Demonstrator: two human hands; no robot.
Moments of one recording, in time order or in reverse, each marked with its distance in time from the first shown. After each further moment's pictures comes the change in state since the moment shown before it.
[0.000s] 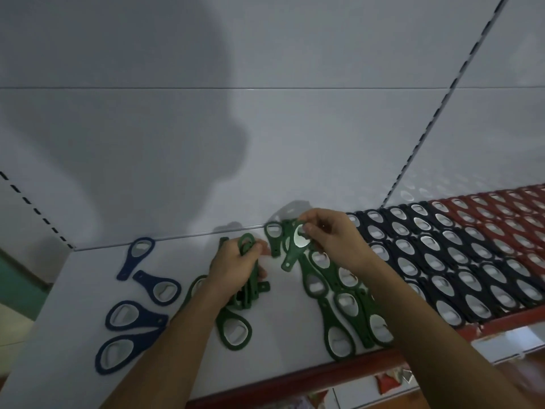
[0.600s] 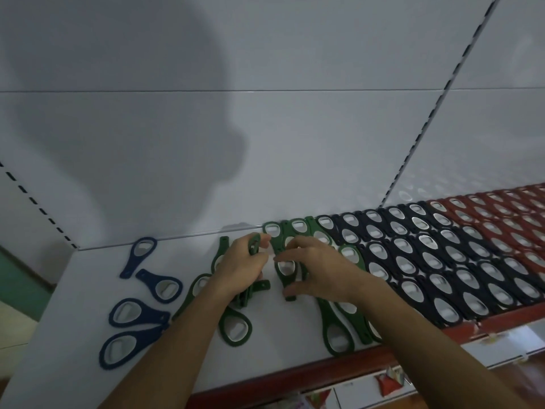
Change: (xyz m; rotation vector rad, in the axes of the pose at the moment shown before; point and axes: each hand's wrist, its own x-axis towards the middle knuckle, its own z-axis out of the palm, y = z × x) left_hand -0.005 0.013 0.006 0.190 -0.049 0.005; right_hand -0.031 -0.004 0.019 -0.755 -0.387 -0.250
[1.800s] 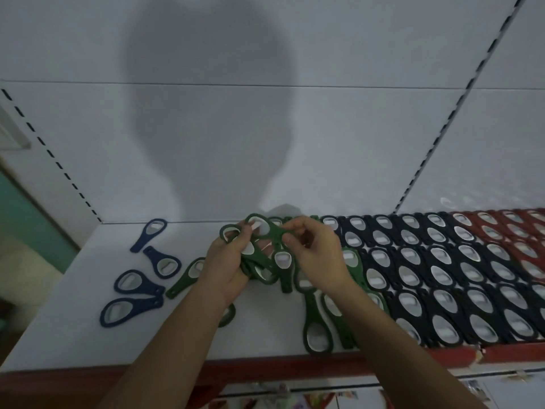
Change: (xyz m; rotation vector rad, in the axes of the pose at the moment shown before) left_hand -0.028 0.023 0.027 -1.114 0.278 -0.174; right_hand 0.007 0.001 0.011 0.779 0.493 0.149
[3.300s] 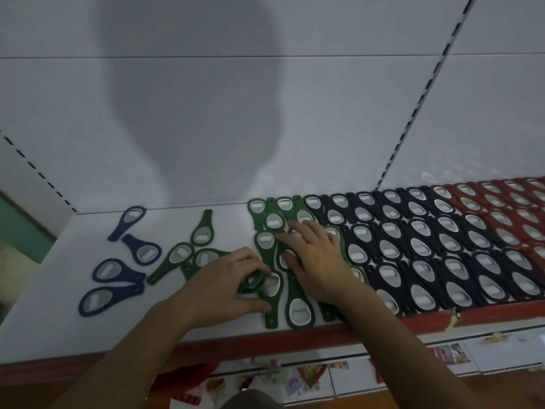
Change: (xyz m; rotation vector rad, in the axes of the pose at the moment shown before) left_hand -0.036 -0.013 -0.037 1.663 -0.658 0.507; right_hand -0.042 0.042 -0.035 -0.844 -0.245 -0.191
